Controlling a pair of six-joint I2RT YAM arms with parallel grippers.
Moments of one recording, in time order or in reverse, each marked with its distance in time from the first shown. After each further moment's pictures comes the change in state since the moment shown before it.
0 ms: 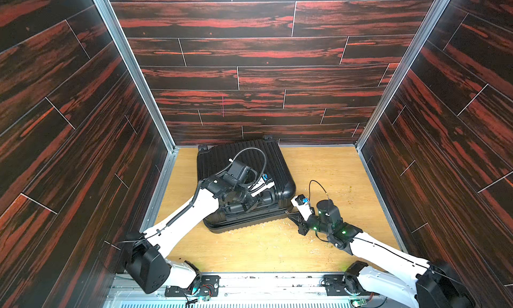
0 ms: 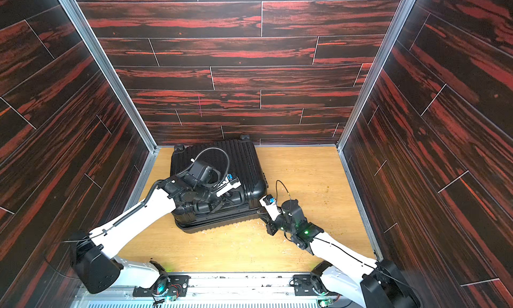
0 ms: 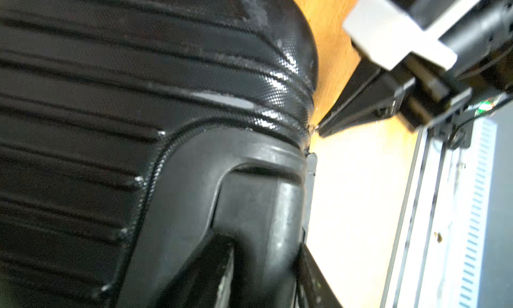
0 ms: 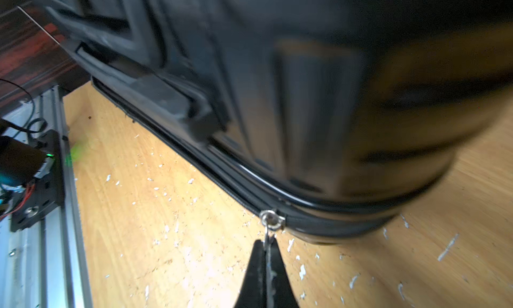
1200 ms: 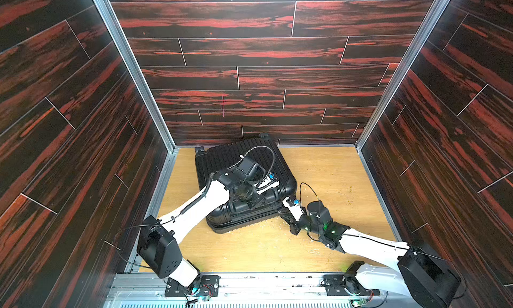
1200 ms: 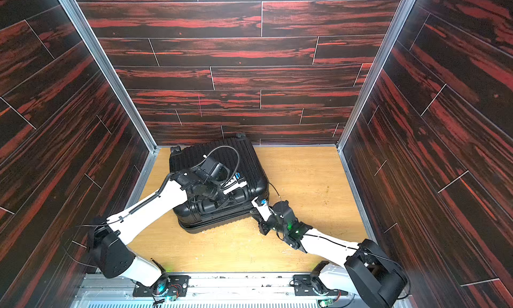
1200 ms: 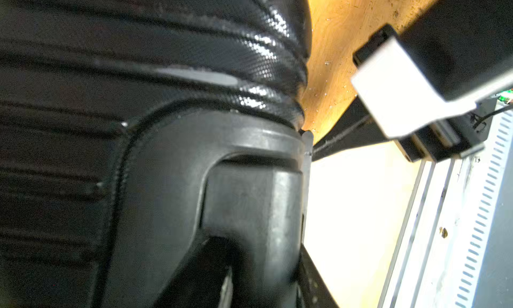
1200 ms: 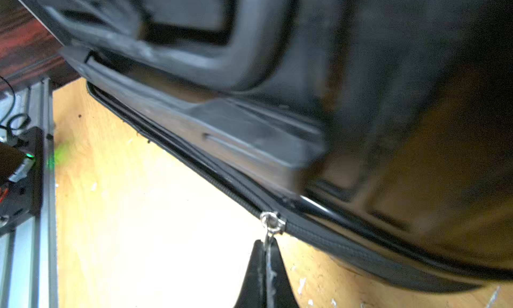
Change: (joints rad) left arm -0.031 0.139 0.138 -0.115 -0.061 0.010; right arm 0.101 0.150 0.000 0.202 0.080 -0.020
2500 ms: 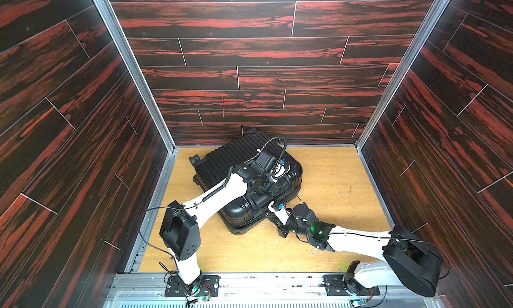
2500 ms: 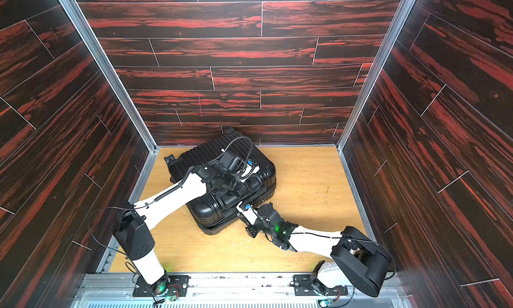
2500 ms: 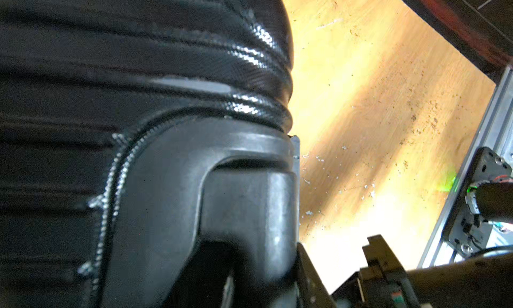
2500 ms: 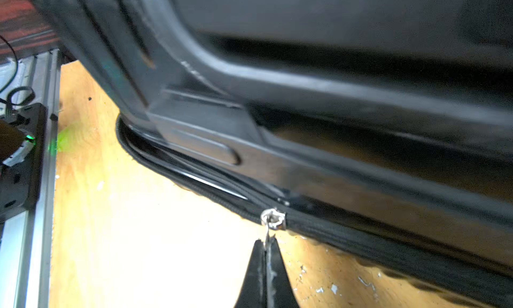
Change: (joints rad) left arm -0.060 0.210 0.186 0.163 -0.080 -0.335; right arm 0.164 0.152 0.090 0.071 0.085 -0.042
